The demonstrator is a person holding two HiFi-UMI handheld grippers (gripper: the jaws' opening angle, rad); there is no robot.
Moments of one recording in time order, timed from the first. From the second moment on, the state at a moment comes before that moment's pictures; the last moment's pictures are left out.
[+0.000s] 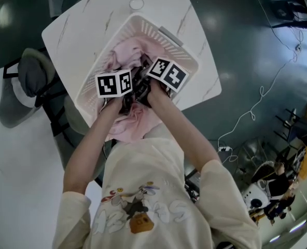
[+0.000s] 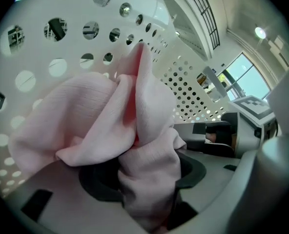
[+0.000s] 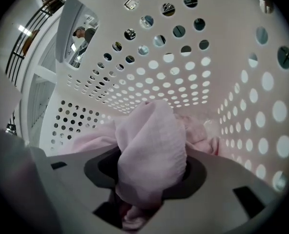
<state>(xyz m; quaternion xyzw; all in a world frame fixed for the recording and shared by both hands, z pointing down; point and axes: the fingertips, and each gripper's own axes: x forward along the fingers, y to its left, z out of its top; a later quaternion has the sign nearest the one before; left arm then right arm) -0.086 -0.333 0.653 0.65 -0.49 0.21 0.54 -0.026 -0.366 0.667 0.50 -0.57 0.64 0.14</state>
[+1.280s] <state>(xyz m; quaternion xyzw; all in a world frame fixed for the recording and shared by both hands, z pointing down) -0.099 -0.290 0.477 0.74 -0.50 0.12 0.43 -0.034 -0.331 0.498 0.47 -0.64 0.61 0.03</state>
